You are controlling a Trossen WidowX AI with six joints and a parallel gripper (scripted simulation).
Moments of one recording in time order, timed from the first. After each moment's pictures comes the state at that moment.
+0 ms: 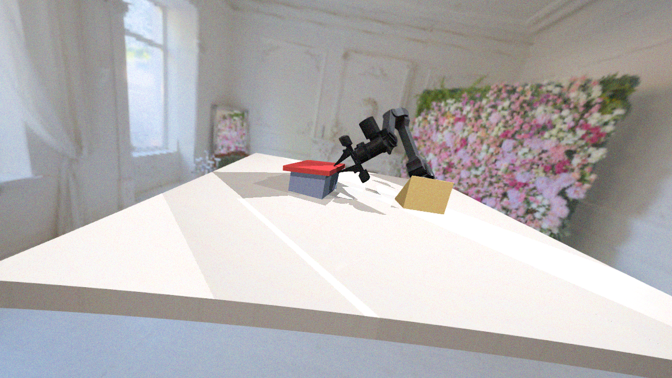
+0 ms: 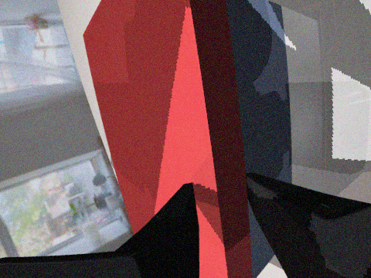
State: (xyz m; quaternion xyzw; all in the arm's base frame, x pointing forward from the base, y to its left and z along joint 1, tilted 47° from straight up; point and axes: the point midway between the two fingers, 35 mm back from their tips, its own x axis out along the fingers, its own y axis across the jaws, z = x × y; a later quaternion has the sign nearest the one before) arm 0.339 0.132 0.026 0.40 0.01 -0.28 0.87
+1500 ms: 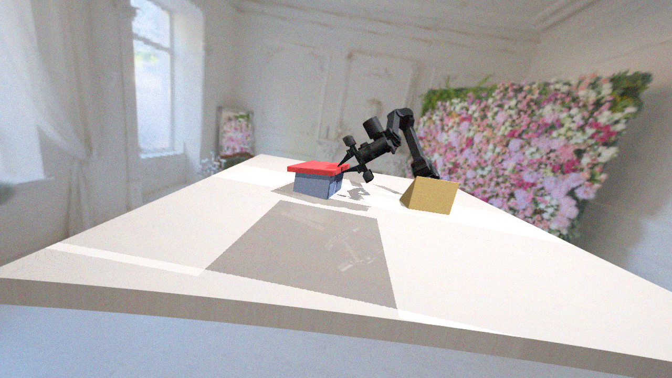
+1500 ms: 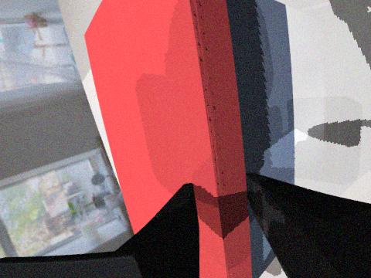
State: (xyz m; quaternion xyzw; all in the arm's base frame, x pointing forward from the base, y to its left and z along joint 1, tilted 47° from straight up) arm 0.341 0.133 0.028 0.40 0.01 -0.29 0.87
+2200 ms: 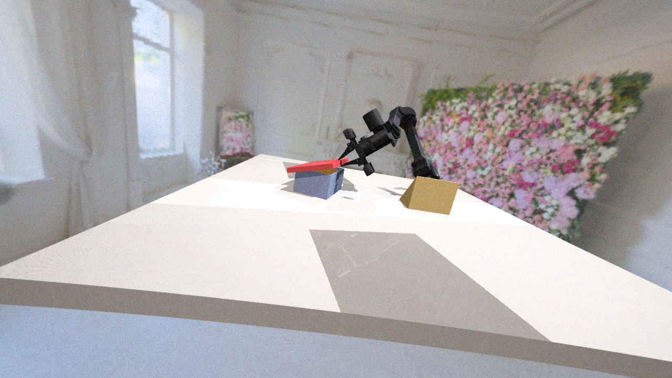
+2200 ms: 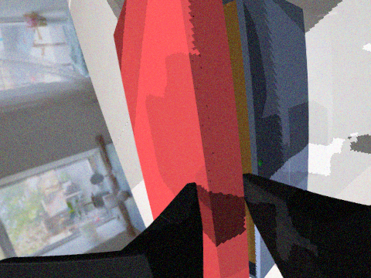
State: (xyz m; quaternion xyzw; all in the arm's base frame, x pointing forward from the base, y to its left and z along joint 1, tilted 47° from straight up) arm 0.341 0.151 0.046 0.39 0.01 -0.29 0.87
